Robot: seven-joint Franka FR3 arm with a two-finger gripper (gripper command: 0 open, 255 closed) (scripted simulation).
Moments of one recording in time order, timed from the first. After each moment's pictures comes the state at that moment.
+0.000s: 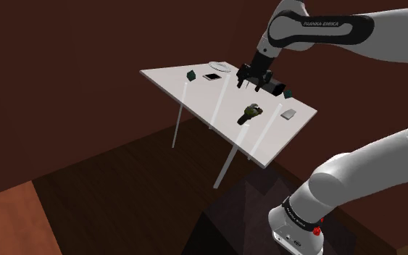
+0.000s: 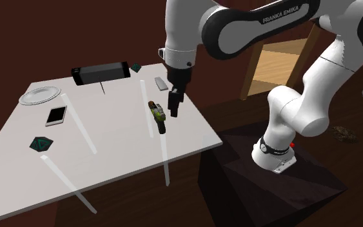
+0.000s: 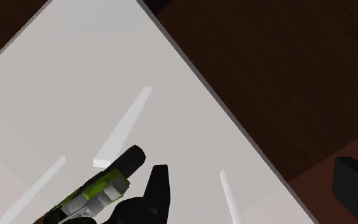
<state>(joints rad) -0.16 -0.35 -0.05 -2.19 0.01 1.91 0.34</state>
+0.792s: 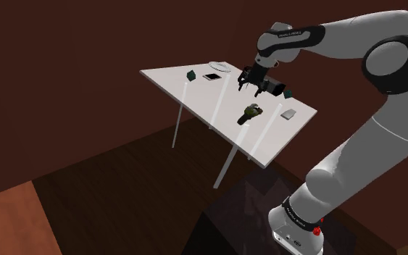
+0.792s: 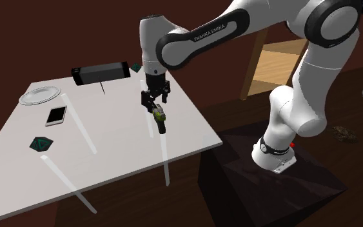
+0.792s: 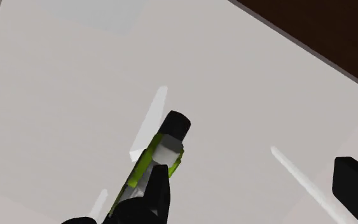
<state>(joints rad) -0.27 -0.01 -0.17 -2.01 0.07 2.03 0.45</state>
